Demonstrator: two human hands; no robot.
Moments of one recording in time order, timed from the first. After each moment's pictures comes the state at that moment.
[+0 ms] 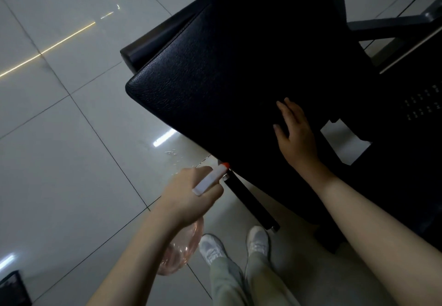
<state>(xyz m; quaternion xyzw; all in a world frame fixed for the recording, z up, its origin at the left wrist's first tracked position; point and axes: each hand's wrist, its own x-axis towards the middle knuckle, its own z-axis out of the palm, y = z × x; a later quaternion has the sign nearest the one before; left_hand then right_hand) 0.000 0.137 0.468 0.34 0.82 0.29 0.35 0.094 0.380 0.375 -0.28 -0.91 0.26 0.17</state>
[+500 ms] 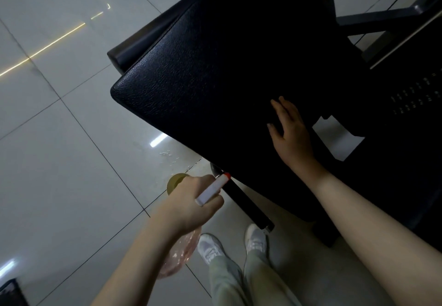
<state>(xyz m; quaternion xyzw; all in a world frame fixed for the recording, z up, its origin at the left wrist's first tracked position) 0.008 0.144 0.453 0.38 0.80 0.27 0.39 0.098 0.386 0.377 -0.30 -0.89 0.29 0.17</state>
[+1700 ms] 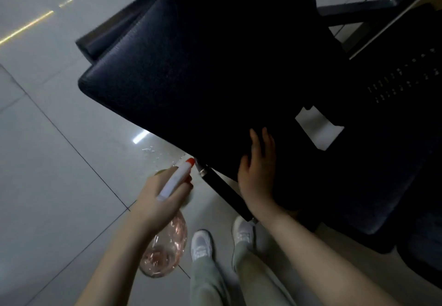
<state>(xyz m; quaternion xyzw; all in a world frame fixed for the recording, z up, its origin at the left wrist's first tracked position) 0.008 0.131 0.451 0.23 0.80 0.39 0.40 0.125 0.287 0.347 -0.44 -0.83 0.25 0.21</state>
